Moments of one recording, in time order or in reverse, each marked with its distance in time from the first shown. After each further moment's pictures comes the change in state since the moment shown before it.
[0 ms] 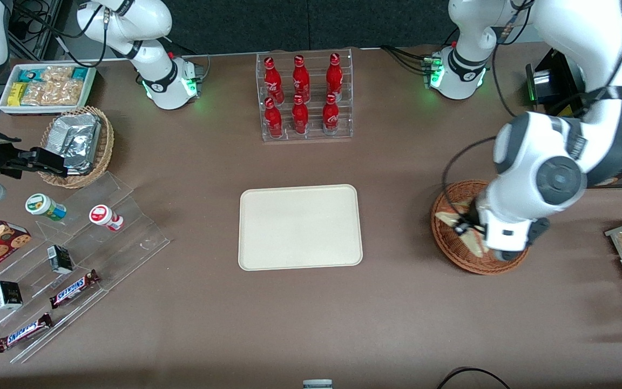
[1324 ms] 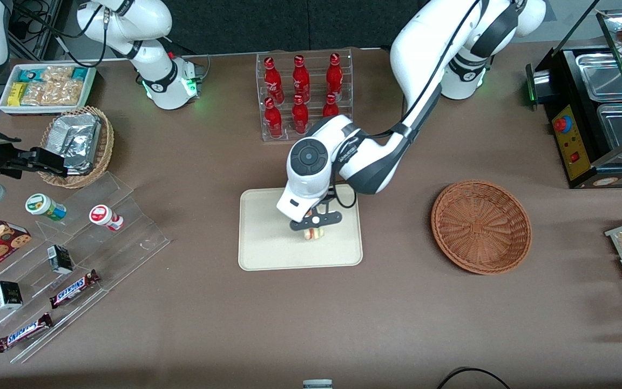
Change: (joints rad) arm -0.509 0.462 0.003 0.417 0.014 0.126 0.050
